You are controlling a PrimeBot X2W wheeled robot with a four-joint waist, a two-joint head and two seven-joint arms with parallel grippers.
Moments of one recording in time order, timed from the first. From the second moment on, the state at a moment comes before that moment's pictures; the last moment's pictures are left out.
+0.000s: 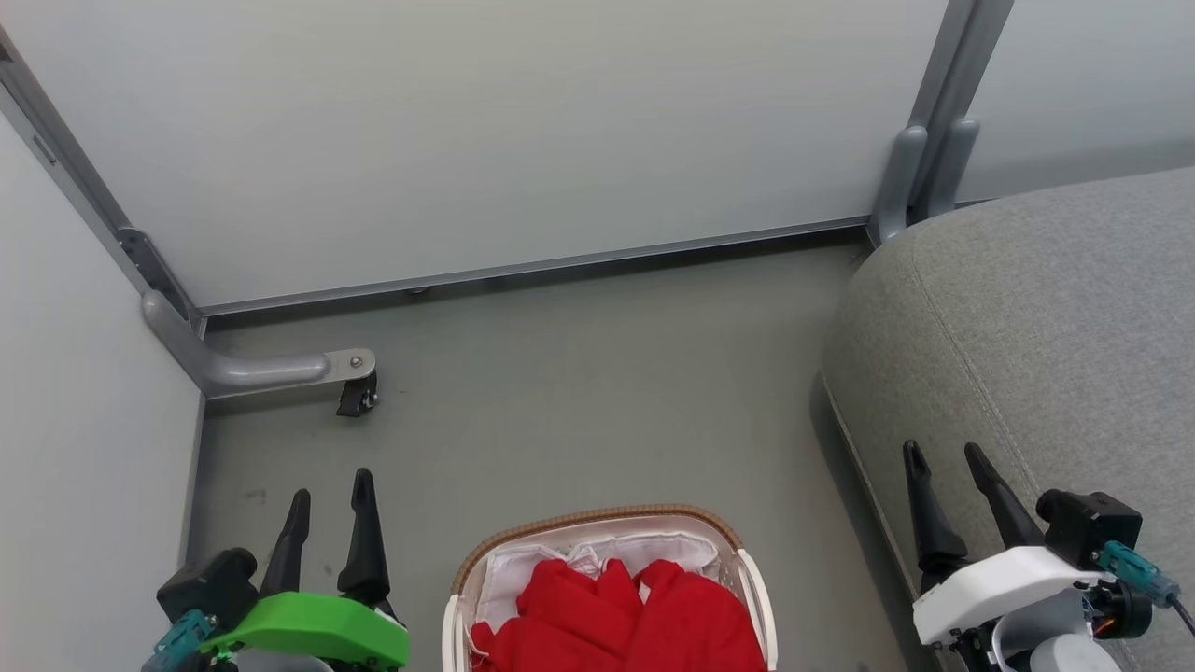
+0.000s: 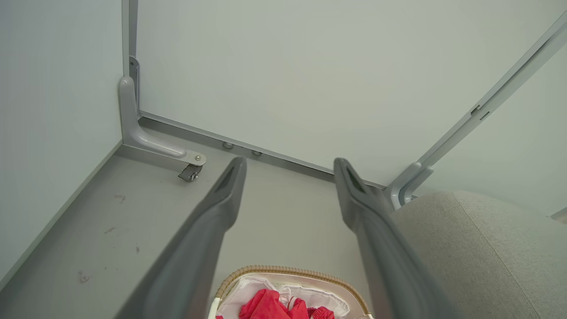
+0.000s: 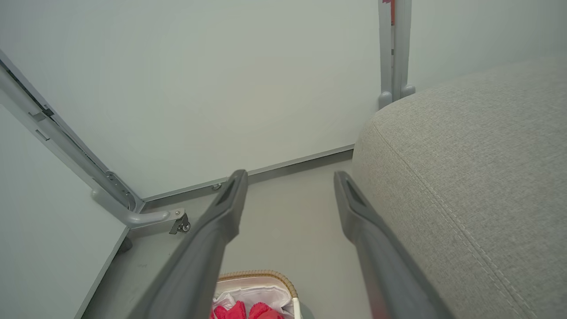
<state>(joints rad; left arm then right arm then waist) -0.02 0.04 -0.09 0.27 -0.55 -0.08 -0.18 -0.05 -0.04 -0.01 0.23 0.35 0.13 -0.18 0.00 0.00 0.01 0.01</state>
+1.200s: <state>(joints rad) -0.01 0.05 -0.13 0.33 -0.33 -0.07 -0.25 -0.03 -0.05 0.00 0.24 0.06 0.13 -0.25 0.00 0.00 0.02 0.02</state>
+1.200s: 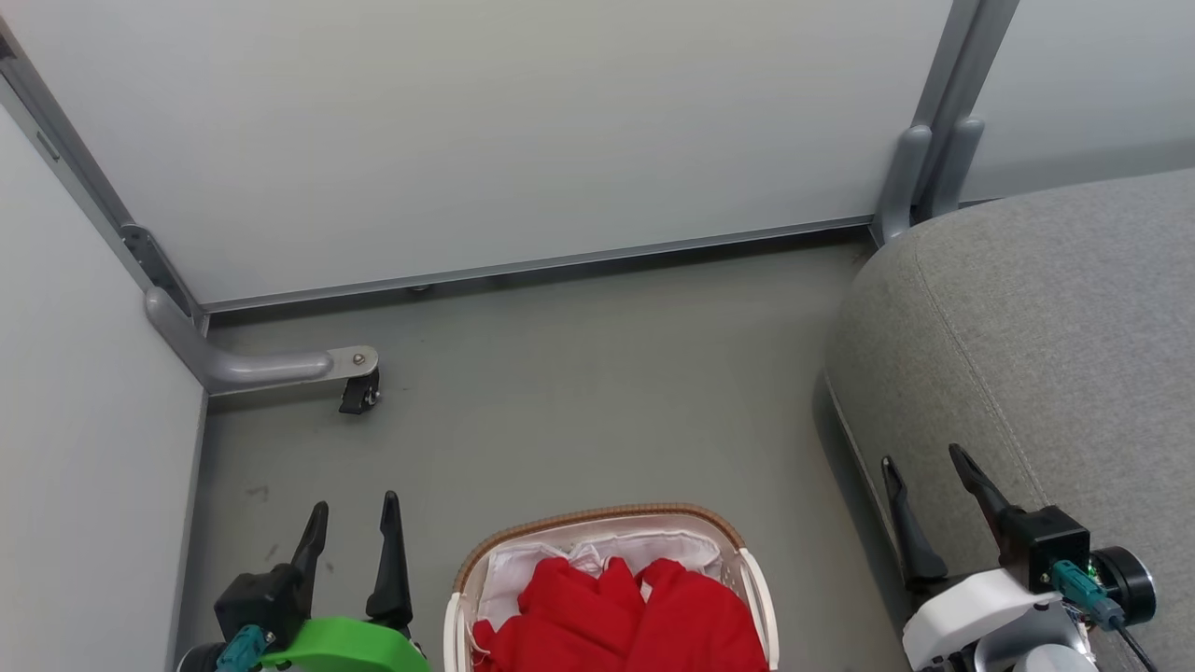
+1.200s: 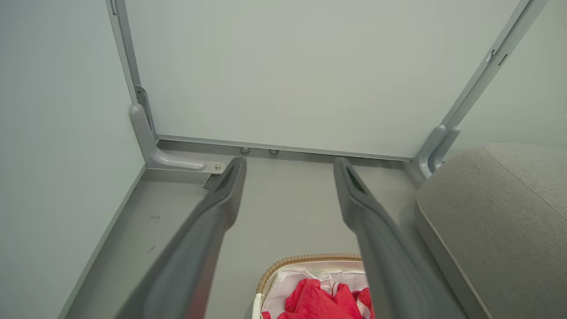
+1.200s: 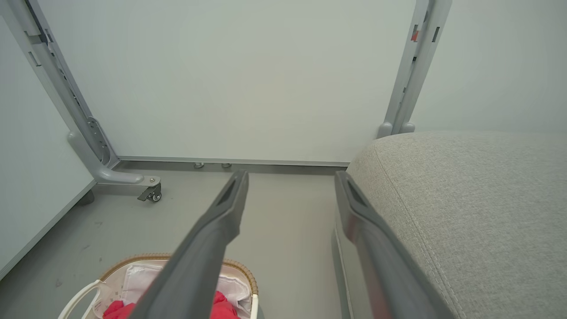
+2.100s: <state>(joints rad) -0.01 0.05 -0.13 0.34 -0.30 -0.06 -0.26 -0.03 -0.05 0.00 0.23 0.02 0.13 -0.26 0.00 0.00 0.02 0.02</state>
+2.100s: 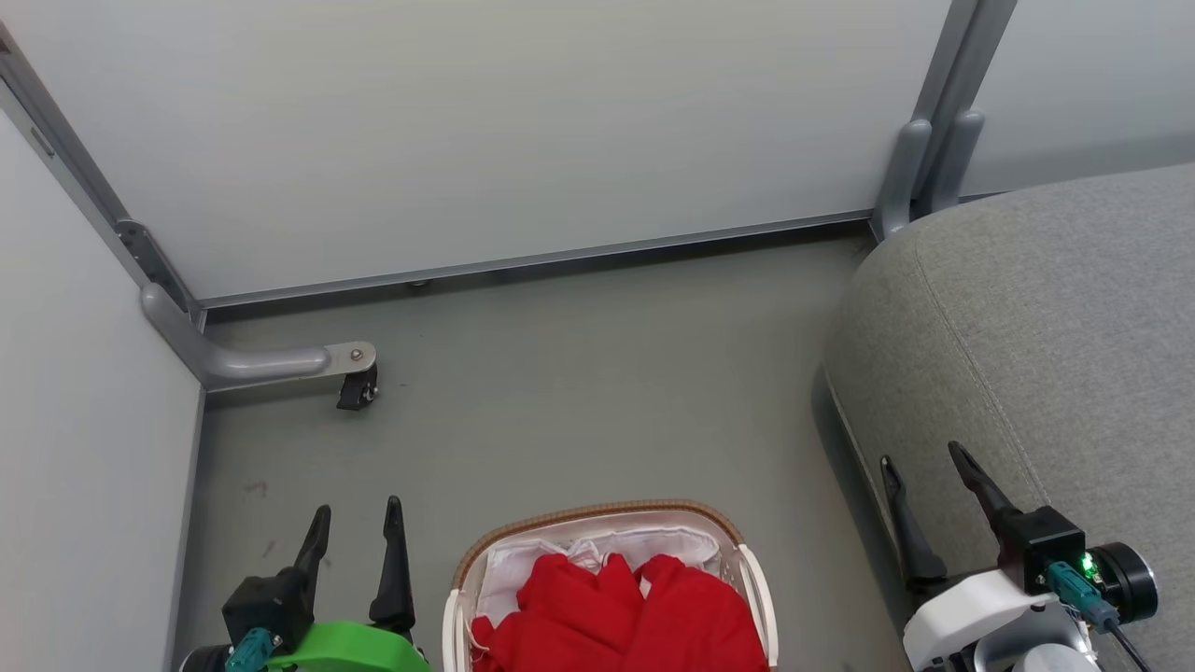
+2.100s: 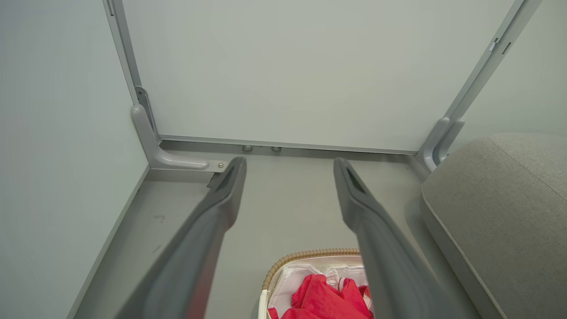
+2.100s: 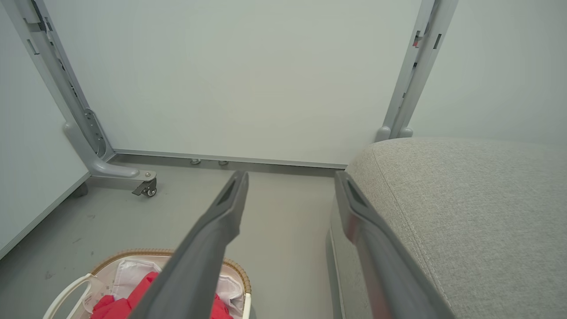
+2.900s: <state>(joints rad) -0.27 0.05 -0.24 0.45 -0.18 -0.10 -0.26 -0.24 -0.05 -0.01 0.15 0.03 0.13 -0.26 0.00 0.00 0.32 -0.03</state>
